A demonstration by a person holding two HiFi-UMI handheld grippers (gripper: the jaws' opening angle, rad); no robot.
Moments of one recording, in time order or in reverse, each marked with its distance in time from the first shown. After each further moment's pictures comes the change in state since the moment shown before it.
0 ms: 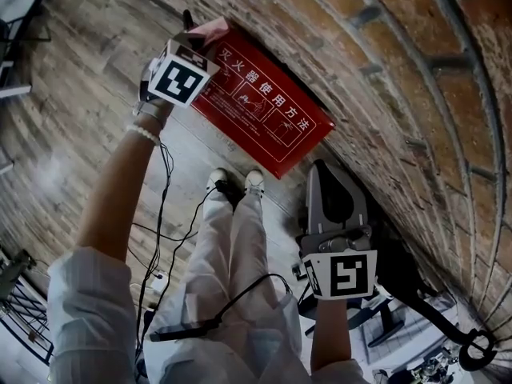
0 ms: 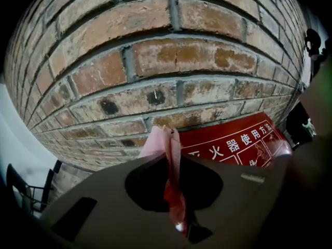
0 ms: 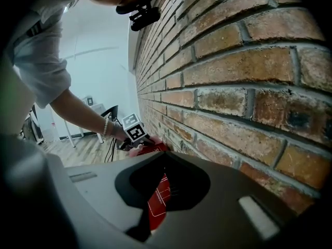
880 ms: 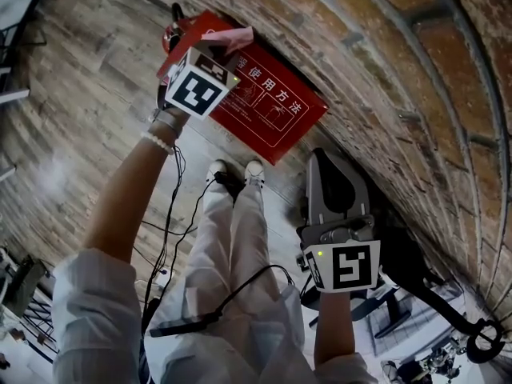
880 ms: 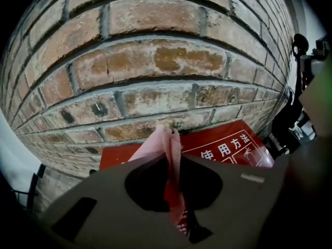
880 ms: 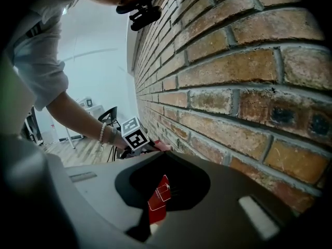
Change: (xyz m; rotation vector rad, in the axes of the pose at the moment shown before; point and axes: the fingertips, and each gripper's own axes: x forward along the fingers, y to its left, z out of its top) left arm 0.005 -0.090 0.020 0.036 -0.042 -0.132; right arm -0.019 -0.009 -0.007 0.014 -0.008 -0.008
